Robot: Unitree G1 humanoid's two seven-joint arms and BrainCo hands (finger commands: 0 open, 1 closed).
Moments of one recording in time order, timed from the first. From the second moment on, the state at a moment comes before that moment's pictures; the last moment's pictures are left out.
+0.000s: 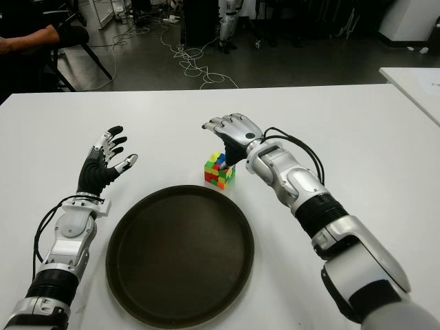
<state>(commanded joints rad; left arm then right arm) -0.30 0.12 0.05 0.58 0.05 -0.51 -0.02 -0.75 -0.34 0.57 0.59 -0.85 -0.15 0.01</state>
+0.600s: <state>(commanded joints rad) -0.30 0.12 0.05 0.58 0.06 -0.53 -0.01 -0.74 -0.33 0.58 0.59 -0.86 -0.17 0.01</state>
